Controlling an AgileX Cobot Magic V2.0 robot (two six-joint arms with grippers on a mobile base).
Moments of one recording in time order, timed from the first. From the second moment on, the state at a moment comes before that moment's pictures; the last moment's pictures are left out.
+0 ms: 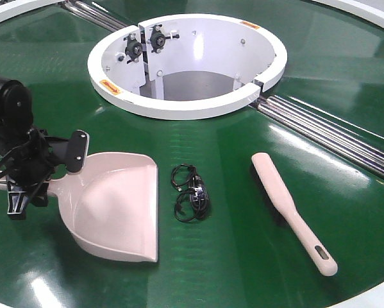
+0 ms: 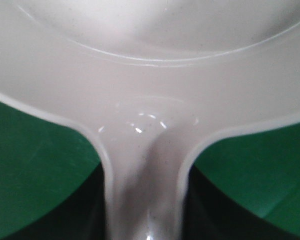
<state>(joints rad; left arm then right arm) -0.19 1.81 -1.33 0.13 1.11 1.28 0.02 -0.01 0.03 -0.07 0.05 0.05</state>
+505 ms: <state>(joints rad) -0.25 1.87 -1.33 0.21 1.14 1.14 0.02 -0.01 0.03 -0.07 0.05 0.05</state>
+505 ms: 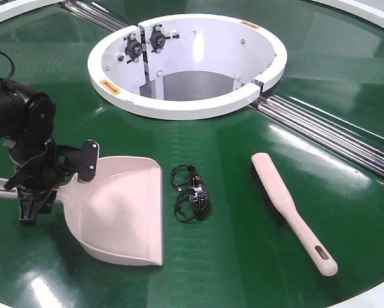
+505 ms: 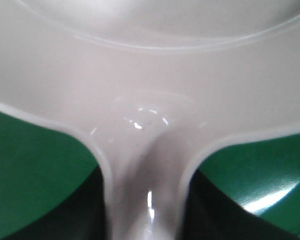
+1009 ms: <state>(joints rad) -0.25 1.88 -1.33 0.21 1.15 1.11 0.02 -0.01 0.03 -0.07 0.05 0.05</state>
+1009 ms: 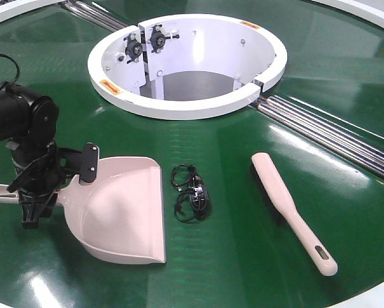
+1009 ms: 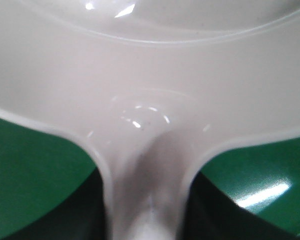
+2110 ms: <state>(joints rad) -0.25 1.88 -1.33 0.20 1.15 1.11 0.02 -0.01 0.03 -0.07 0.05 0.05</state>
